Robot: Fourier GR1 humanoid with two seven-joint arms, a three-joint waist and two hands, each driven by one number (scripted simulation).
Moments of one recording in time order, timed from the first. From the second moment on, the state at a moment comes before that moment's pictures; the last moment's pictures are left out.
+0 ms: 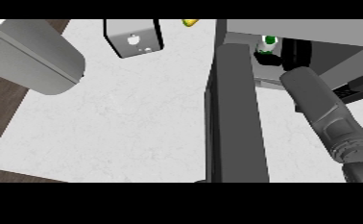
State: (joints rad) left arm 0.24 0.08 0.54 -2.08 0.42 -0.56 0.04; right arm -1.05 -0.30 -0.07 -0.06 0.39 -0.86 -0.54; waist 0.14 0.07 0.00
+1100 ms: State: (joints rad) left arm 0.19 0.08 0.40 -2.01 0.36 -0.65 0.04; right arm -1.05 -0.24 -0.19 -0.12 0.26 -0.48 -0.76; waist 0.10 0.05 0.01
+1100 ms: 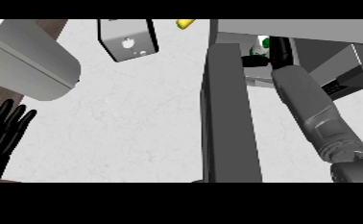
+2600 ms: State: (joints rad) left arm 0.17 0.00 -0.04 -2.01 0.15 -0.54 0.08; right arm -0.59 -0.14 -0.25 -0.31 0.10 0.06 -0.97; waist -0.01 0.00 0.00
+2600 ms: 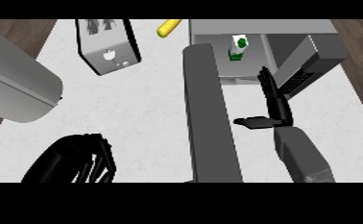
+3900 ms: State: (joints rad) left arm -0.31 0.00 -0.59 -1.17 -0.12 0.01 -0.29; right arm 0.10 -0.28 -0.14 -1.19 -0.03 0.29 -0.84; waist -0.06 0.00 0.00
